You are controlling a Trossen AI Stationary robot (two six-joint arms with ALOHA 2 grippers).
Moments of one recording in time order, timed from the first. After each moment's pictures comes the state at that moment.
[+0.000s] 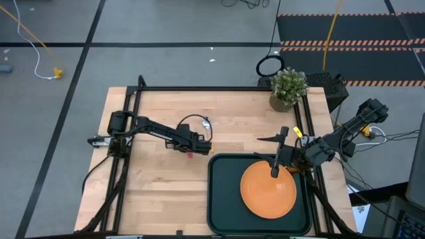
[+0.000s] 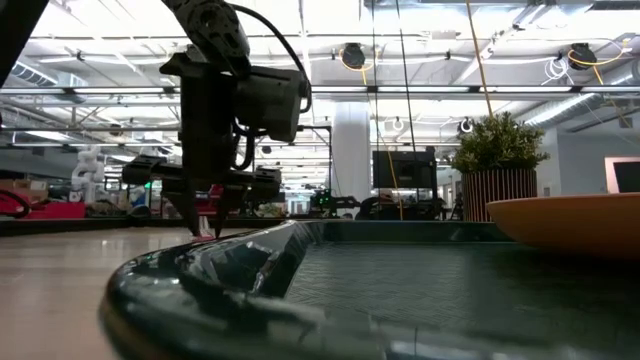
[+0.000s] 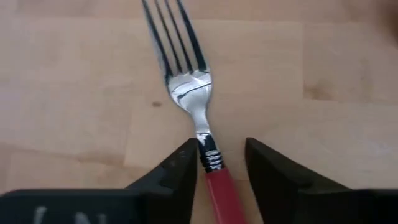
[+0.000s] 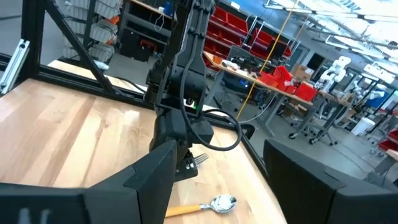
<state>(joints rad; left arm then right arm) -0.02 1.96 1.18 -0.93 -0.47 -1.70 0.60 0.86 0.58 0.18 0.86 -0.28</state>
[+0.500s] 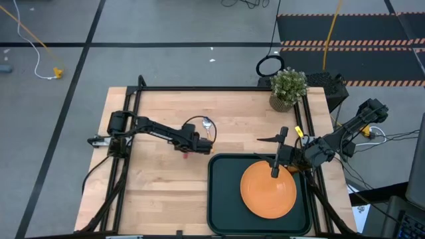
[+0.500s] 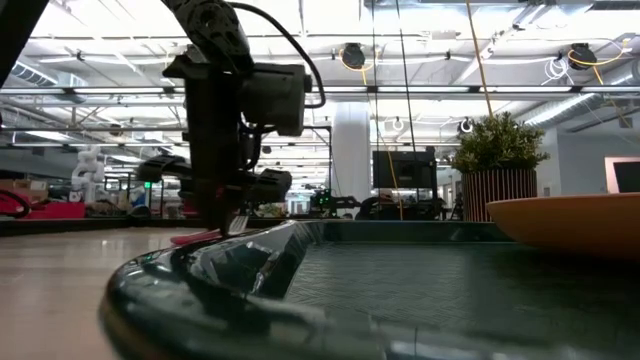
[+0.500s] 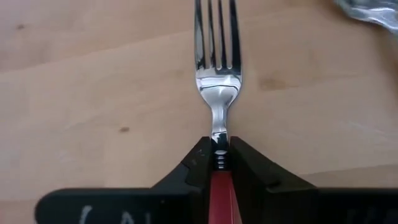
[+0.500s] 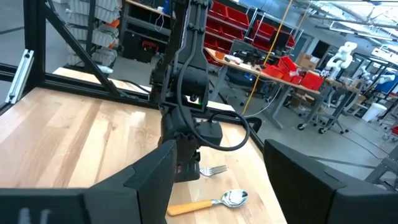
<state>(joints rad) -0.02 1.96 1.18 -0.84 -0.50 -1.43 0.60 0.86 0.58 0.15 0.86 -0.18</state>
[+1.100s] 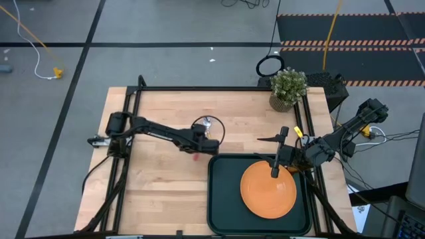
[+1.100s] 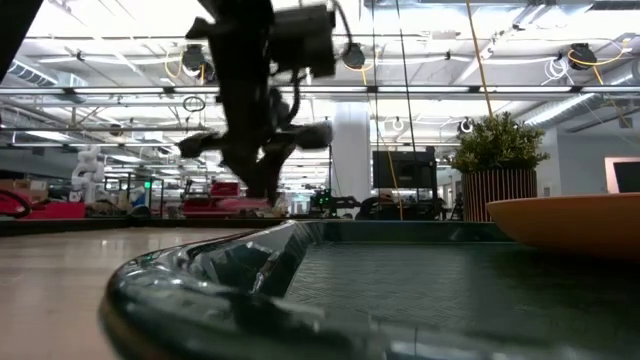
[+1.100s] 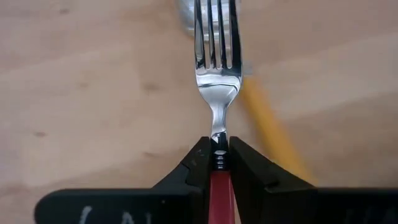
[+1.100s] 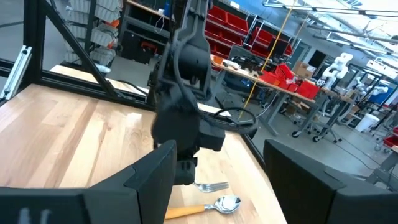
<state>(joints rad) -0.07 1.94 1.35 -0.81 -0.47 -1.35 0.60 0.86 0.58 0.18 0.86 -0.25</state>
